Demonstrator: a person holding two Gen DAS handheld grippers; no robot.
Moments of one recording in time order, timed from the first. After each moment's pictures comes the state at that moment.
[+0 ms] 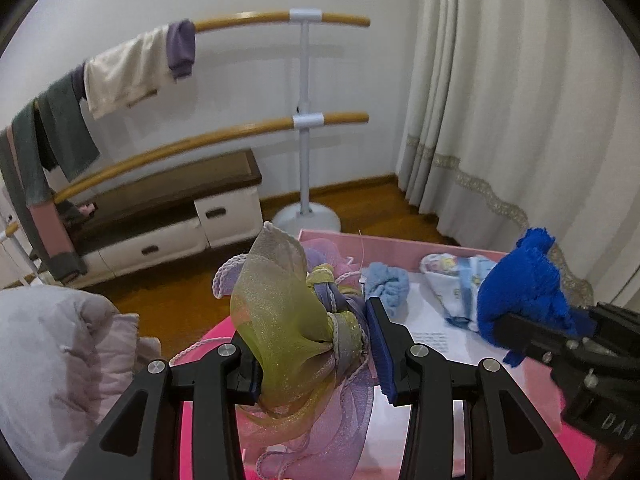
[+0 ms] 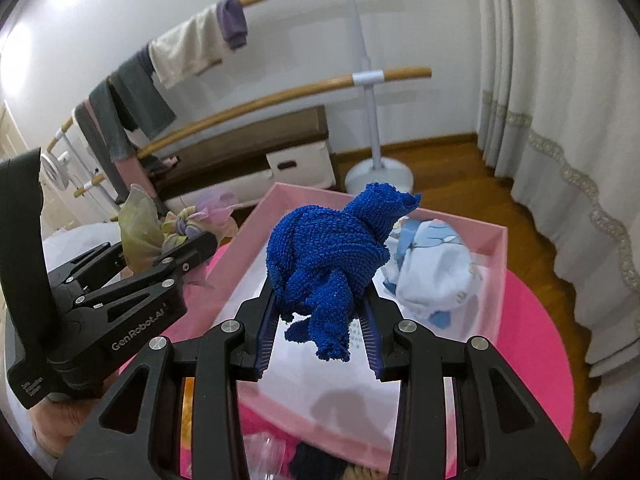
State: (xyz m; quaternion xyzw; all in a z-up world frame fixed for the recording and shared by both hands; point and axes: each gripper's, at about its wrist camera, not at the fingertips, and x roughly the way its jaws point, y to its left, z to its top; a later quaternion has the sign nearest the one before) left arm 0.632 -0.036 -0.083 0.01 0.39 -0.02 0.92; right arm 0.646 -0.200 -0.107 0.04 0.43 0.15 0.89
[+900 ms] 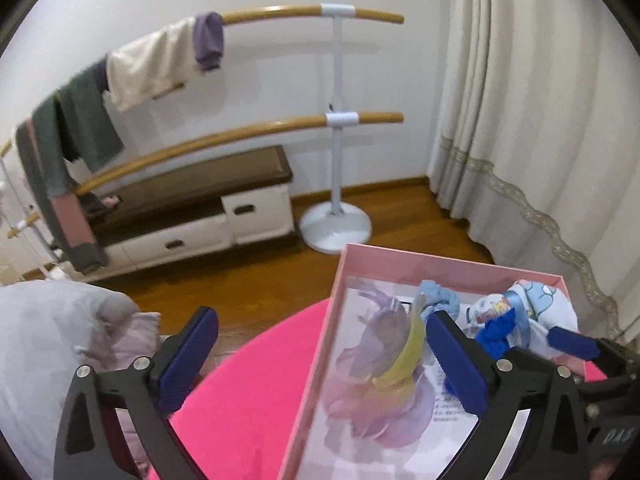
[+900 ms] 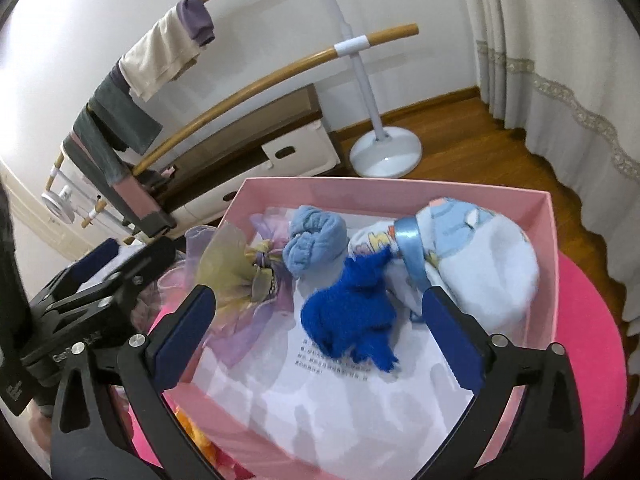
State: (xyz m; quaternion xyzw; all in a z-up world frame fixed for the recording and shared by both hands) left arm 0.787 -0.020 -0.092 0.02 0.38 0.03 0.93; right arm 0.692 -0.217 -0.152 0.13 0.47 0.15 0.86
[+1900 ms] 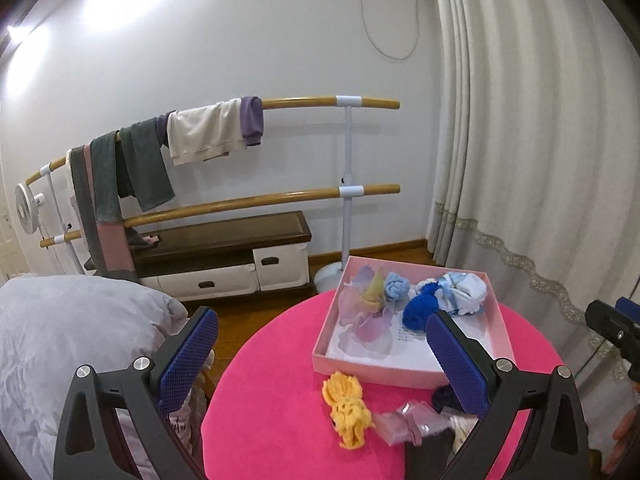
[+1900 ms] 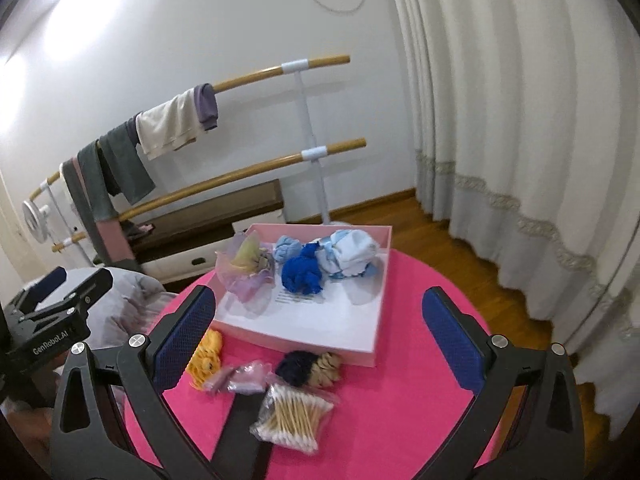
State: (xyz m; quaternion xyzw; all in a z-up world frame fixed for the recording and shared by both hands) left arm 0.461 -0.018 -0.078 0.01 0.24 0.04 0.97; right arm 0.445 -0.246 -0.020 0.05 0.30 0.05 0.95
